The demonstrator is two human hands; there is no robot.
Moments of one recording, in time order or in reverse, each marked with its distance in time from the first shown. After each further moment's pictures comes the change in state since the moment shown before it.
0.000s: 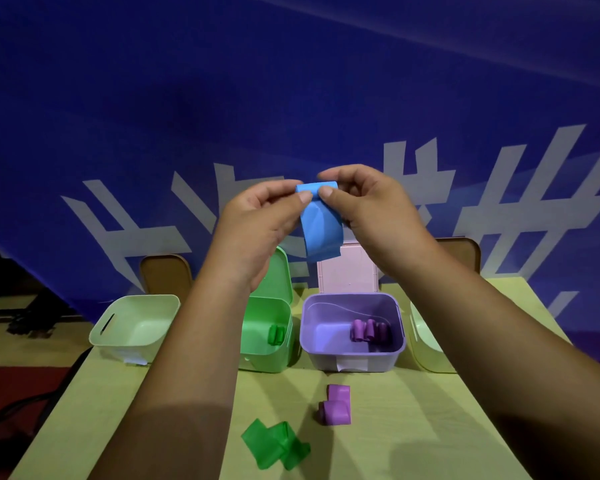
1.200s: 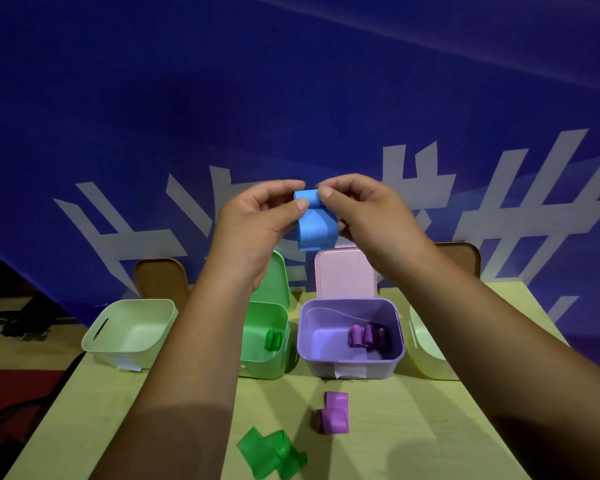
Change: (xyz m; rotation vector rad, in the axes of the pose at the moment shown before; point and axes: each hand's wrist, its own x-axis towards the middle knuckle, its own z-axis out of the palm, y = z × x) left_hand 0.015 -0.007 0.003 0.084 0.025 0.028; right_hand 0.009 0.006 0.000 -0.017 0.019 0.094
